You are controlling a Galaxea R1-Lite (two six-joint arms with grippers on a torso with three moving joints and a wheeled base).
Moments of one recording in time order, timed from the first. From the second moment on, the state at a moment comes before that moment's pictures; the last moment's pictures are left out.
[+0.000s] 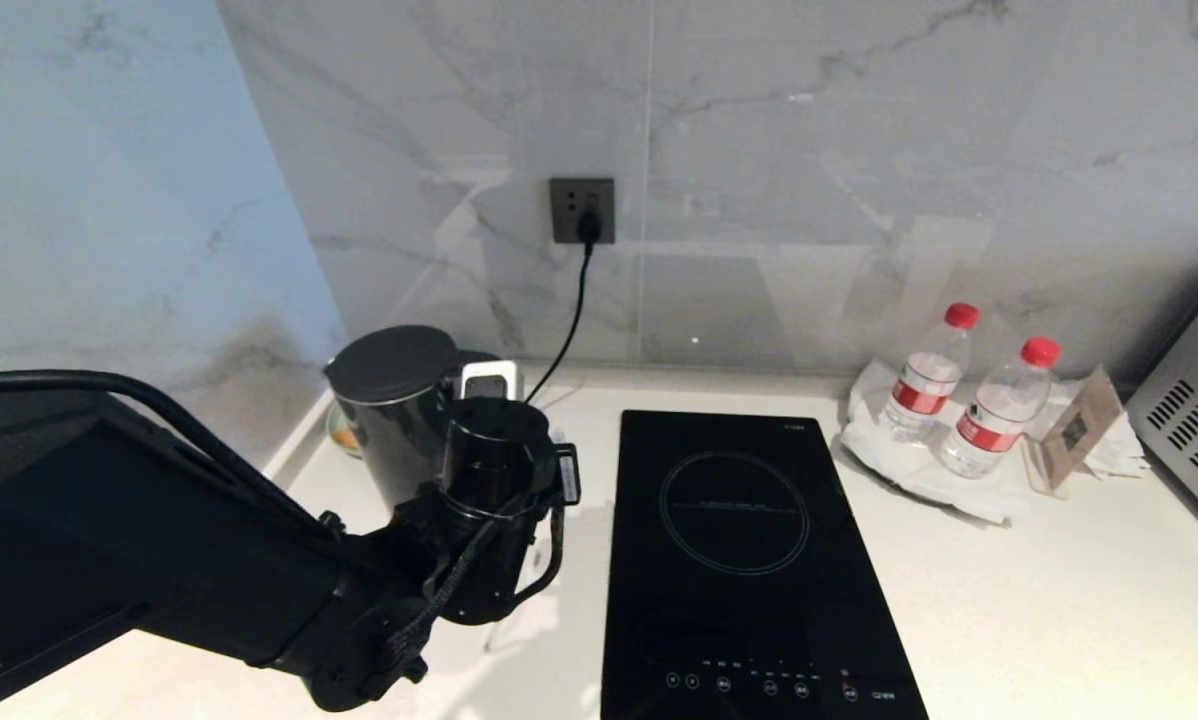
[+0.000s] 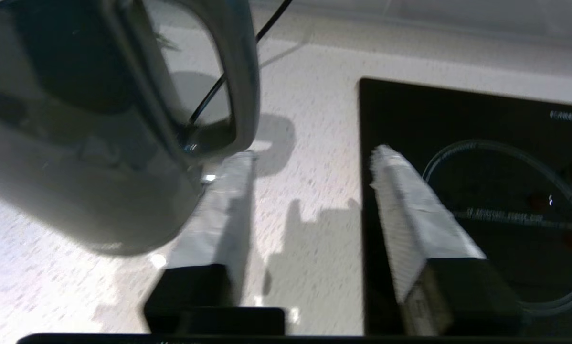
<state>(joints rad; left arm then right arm) -0.73 1.99 -0.86 -0.88 0.64 -0.28 0.00 0.00 0.00 0.00 0.00 0.01</state>
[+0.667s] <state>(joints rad) -0.64 2.15 -1.04 -0.88 0.65 -0.29 0.00 0.00 0.00 0.00 0.00 0.01</state>
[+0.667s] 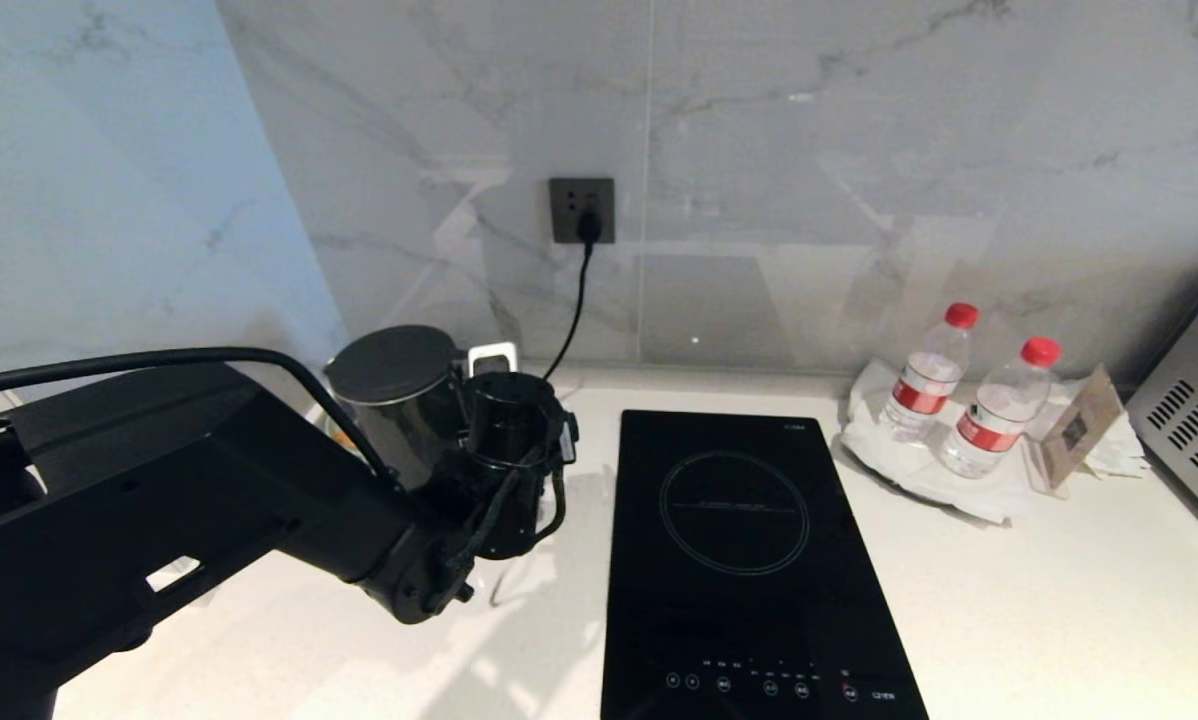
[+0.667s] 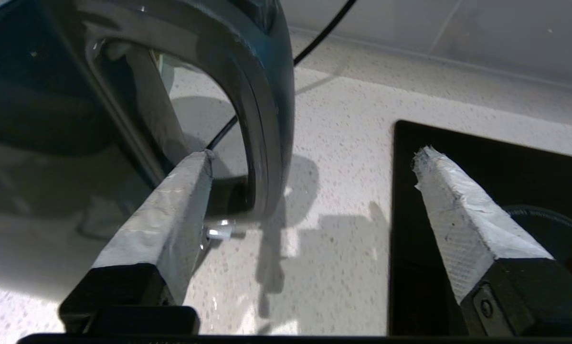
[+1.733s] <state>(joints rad) -0.58 2.25 -1.24 -0.83 0.65 -0.28 0.00 0.00 0.00 0.00 0.00 0.01</state>
